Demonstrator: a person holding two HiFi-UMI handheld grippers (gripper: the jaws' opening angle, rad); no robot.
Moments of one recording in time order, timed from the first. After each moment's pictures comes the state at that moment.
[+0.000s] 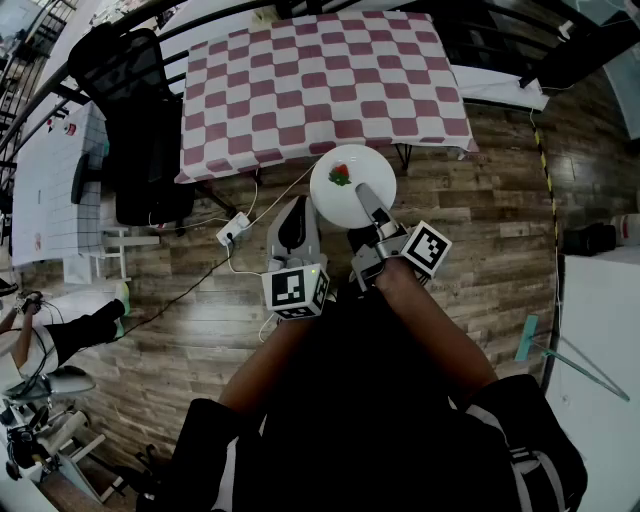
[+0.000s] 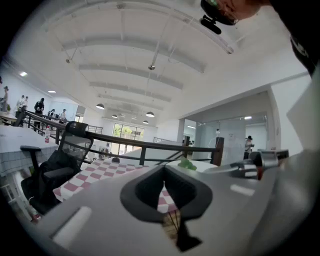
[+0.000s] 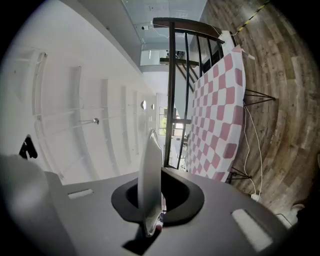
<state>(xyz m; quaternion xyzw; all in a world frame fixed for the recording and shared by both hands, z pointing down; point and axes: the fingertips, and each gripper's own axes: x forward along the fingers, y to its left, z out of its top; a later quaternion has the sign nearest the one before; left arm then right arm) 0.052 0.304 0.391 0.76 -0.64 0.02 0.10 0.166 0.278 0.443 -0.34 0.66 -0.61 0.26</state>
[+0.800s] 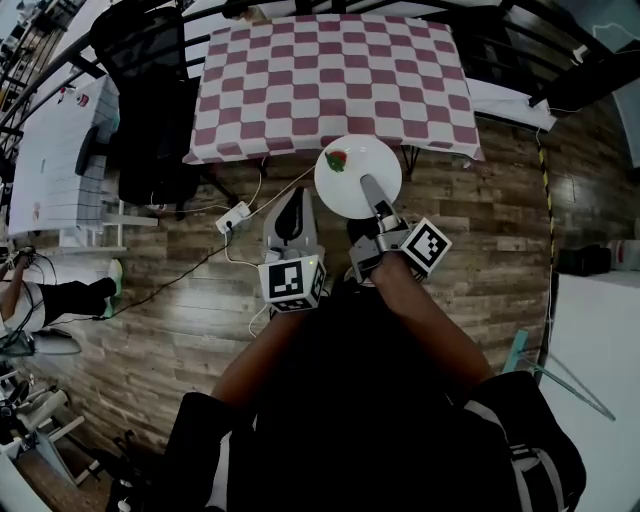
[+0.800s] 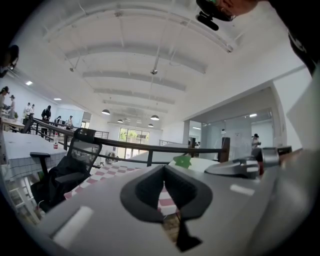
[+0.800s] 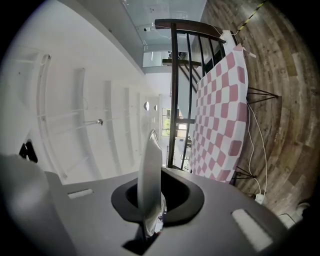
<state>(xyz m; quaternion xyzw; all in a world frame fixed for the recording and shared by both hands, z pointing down) 0.025 0.324 0.382 0.74 -0.67 0.02 0.08 0.148 0.286 0.428 -0.33 0.67 -0.60 0.30</state>
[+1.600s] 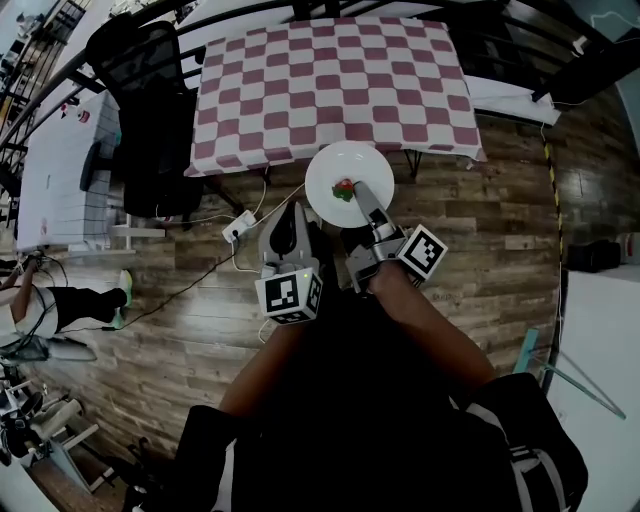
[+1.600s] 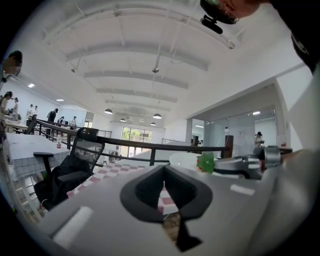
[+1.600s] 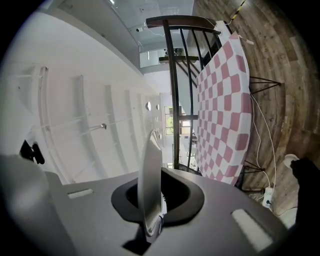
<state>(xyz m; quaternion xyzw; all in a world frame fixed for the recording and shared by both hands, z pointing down) 0.020 0.321 0.390 0.73 -0.68 0.03 0.09 0.142 0.278 0.426 -0.29 0.67 -0.61 0.33</state>
